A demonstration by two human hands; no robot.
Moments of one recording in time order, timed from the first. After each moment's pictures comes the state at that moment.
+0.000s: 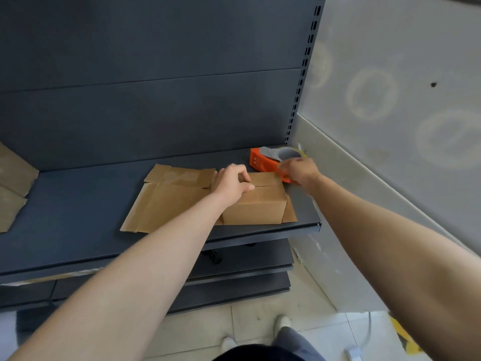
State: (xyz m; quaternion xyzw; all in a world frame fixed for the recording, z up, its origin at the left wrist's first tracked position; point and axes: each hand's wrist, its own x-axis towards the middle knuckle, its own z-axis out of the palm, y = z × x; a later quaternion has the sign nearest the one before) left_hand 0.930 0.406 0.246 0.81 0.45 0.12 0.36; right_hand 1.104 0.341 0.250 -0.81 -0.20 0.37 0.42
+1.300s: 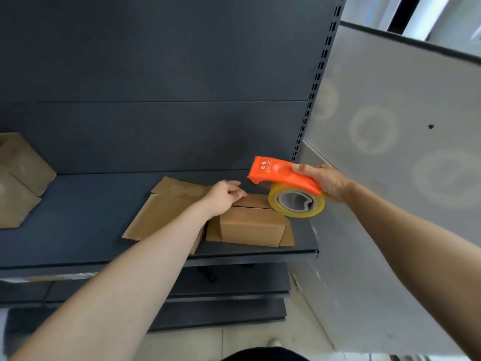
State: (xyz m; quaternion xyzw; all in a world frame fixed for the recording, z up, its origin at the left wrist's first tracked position) left_hand 0.911 0.424 0.258 0.76 0.42 0.11 0.48; right_hand 1.136 0.310 0.326 -0.74 -0.36 0.43 0.36
